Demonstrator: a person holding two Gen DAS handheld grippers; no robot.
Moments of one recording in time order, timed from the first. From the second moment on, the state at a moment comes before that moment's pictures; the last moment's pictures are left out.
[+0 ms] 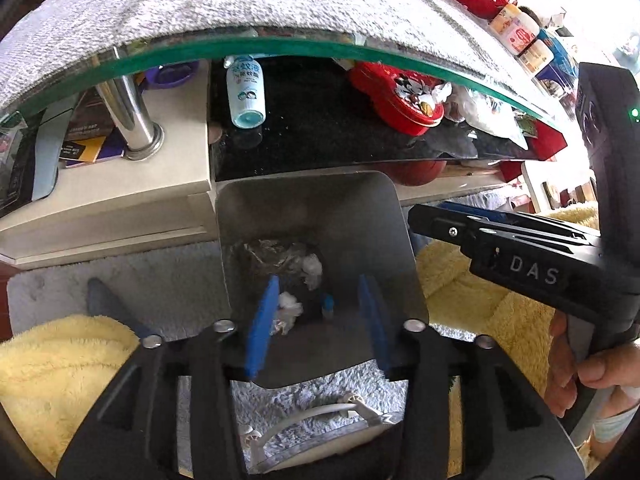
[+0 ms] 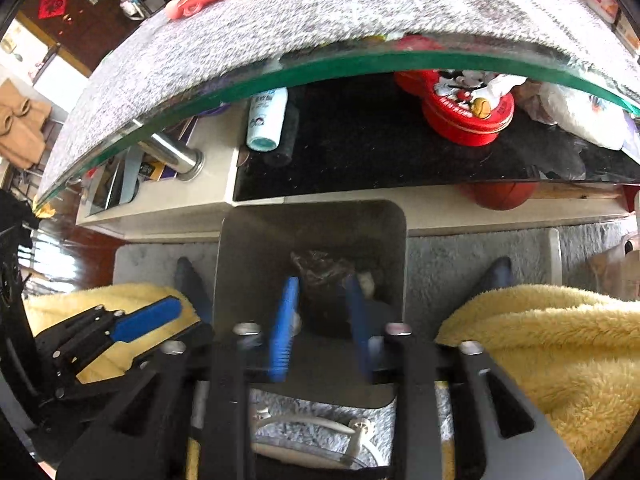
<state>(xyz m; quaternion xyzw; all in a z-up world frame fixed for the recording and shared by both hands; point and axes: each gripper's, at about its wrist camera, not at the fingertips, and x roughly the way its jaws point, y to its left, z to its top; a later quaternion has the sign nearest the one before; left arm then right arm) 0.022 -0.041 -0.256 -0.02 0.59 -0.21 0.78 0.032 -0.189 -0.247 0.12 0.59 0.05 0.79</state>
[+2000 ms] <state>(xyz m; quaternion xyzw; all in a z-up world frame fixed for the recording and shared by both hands) 0.235 0.001 -0.167 -0.03 0.50 -0.13 0.85 0.268 -0.158 -0.167 0.09 0.49 0.12 0.86</state>
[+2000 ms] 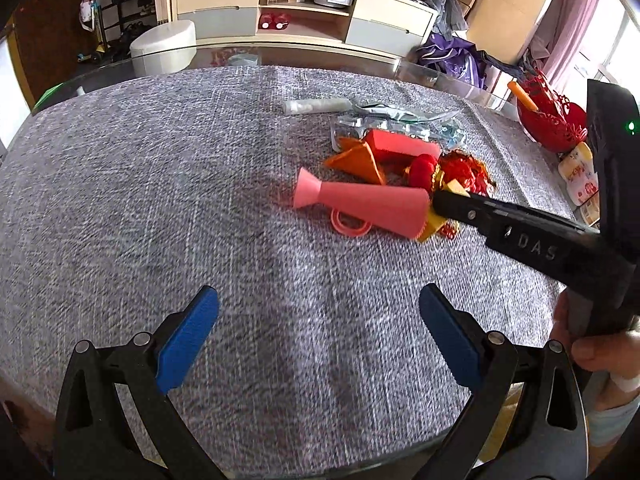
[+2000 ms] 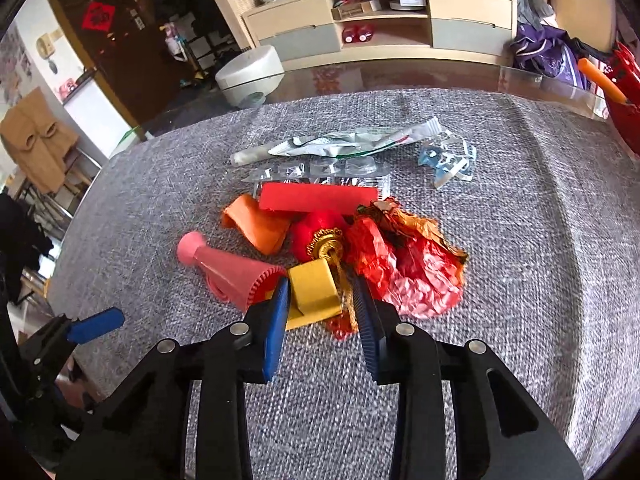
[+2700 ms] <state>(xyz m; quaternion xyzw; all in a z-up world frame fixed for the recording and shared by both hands) 0.283 -0.042 -0.178 0.00 0.50 -0.16 0.85 0.261 -0.208 -0.136 0.13 0.46 0.11 0.87</state>
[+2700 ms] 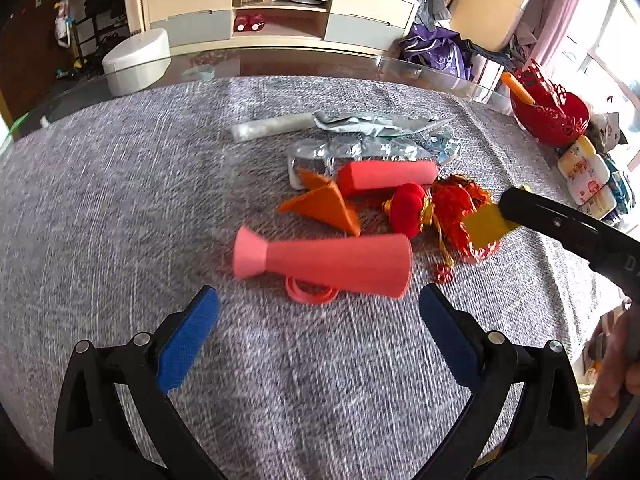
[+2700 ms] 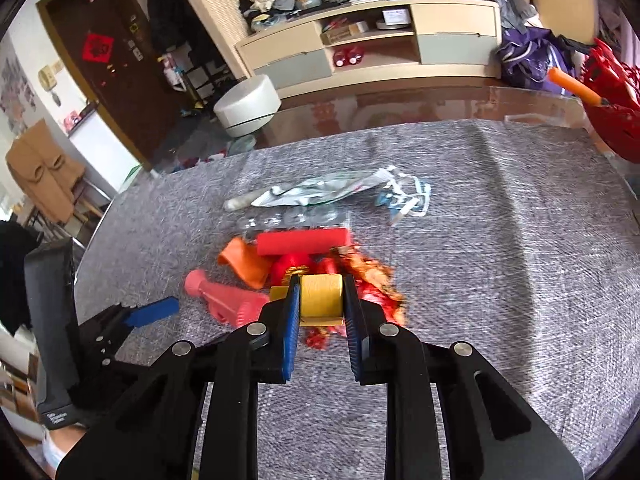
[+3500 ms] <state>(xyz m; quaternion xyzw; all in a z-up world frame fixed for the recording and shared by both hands) 0.270 -0.049 -0.175 0.01 0.50 -0.18 0.85 0.226 -0.216 -0.132 0.13 0.46 0.10 0.87</state>
